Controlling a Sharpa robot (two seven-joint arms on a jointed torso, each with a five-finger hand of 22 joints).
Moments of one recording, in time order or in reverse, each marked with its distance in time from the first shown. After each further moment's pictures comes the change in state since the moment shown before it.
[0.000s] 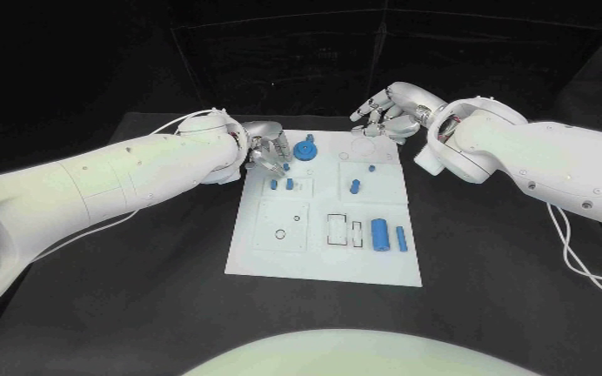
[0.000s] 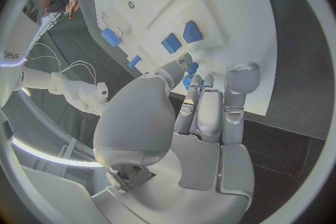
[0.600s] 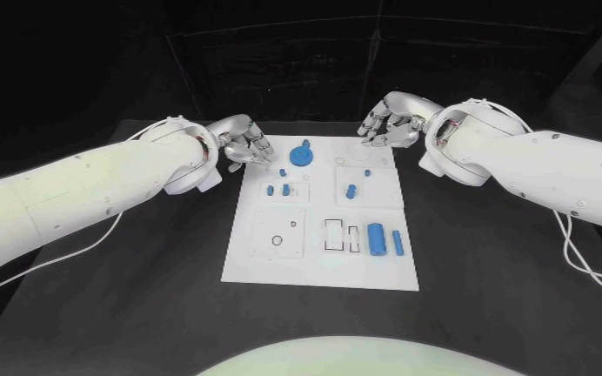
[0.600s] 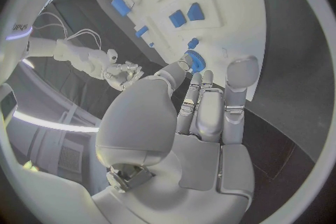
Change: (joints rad) left arm -0.001 -0.129 0.004 0.064 0.315 -0.137 0.089; left_hand 0.014 0.042 -0.044 0.015 0.000 0.049 0.024 0.018 0.006 0.072 -0.011 0.069 0.015 0.003 0.003 0.000 -0.007 0.000 -0.007 0.006 -0.072 -0.064; right arm -0.005 -0.003 0.000 -0.024 -0.281 0.011 -0.073; right_hand 0.127 -0.036 0.127 -0.021 -0.093 0.141 -0.021 0.042 0.000 0.015 0.000 -0.396 -0.350 0.004 -0.004 -0.077 -0.093 0.000 0.009 0.002 -0.034 -0.034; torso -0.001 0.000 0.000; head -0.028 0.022
